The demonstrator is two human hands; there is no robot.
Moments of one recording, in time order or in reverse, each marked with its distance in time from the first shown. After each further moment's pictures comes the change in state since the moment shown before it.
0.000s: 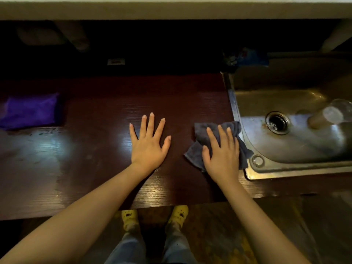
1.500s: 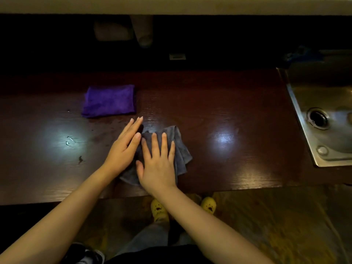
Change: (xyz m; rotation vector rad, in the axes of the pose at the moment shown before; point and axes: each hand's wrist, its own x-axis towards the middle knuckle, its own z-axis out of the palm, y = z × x) left_hand -0.076 -0.262 -0.076 -0.848 0.002 0.035; right_hand -0.077 -0.351 0.084 0.009 -0.226 -0.282
